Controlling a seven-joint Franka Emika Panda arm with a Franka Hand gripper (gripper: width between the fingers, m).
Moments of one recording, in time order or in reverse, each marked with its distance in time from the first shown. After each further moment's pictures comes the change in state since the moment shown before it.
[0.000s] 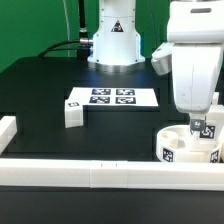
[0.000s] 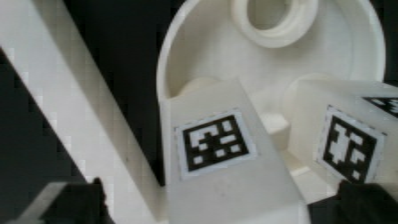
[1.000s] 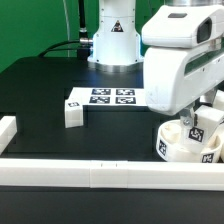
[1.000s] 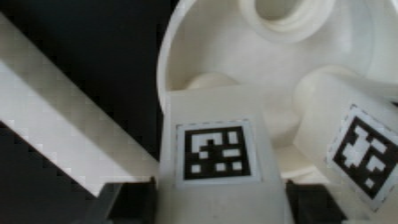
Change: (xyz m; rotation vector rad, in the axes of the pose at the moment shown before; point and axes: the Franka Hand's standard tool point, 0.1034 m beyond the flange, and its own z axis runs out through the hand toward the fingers) arm -0.006 0.006 0.001 -0.018 0.013 0.356
